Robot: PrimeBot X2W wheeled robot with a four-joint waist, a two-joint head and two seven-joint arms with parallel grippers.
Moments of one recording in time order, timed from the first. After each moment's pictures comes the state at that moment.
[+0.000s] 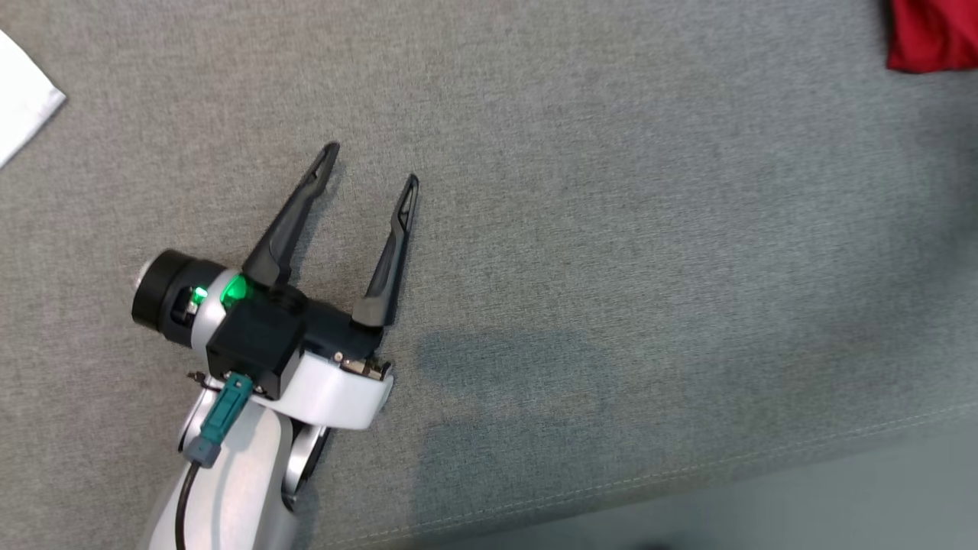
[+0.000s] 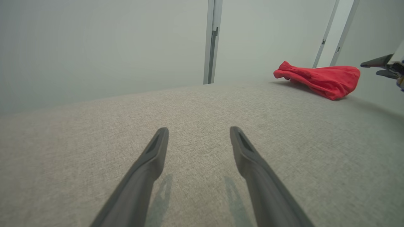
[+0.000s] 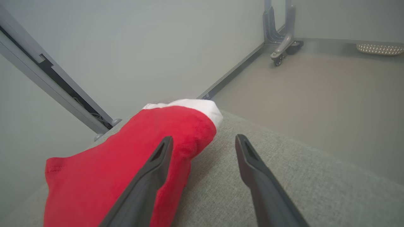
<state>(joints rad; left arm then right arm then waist) -0.37 0.12 -0.28 -0.01 -0.04 -0.04 -0.27 -1.20 -0.27 -0.52 1.25 0.39 0.13 -0.26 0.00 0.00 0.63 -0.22</state>
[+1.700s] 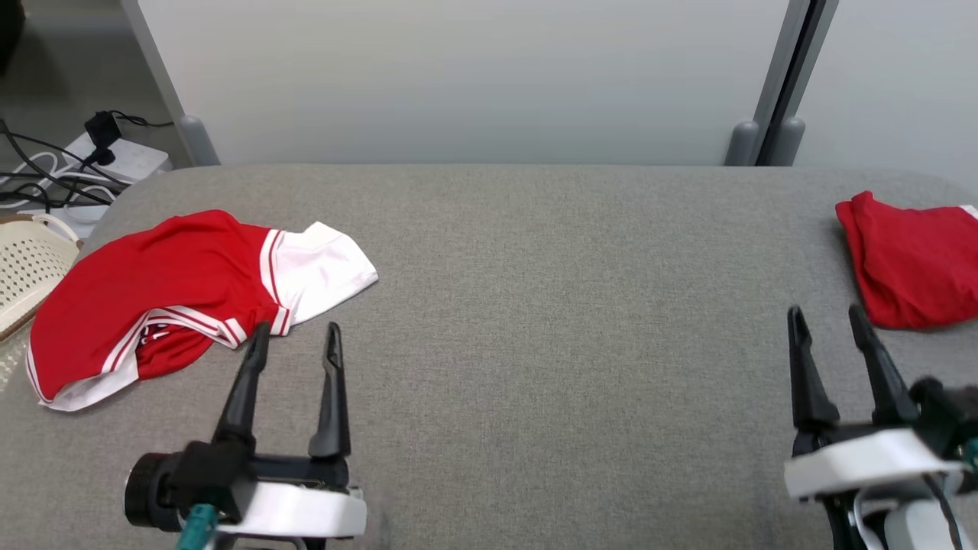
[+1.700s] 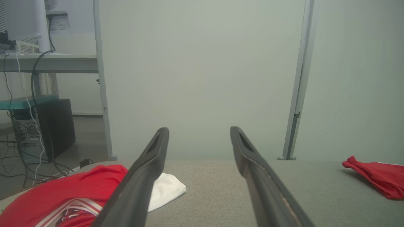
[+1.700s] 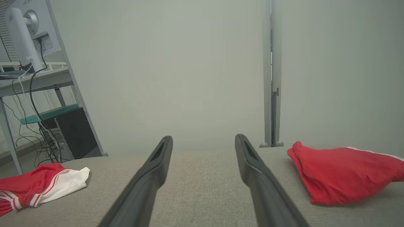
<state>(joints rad) -0.01 0.05 -0.16 -0.03 -0.18 0.10 -0.26 -0.14 -0.08 0.01 0.22 0.25 0.13 -0.26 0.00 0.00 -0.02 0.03</state>
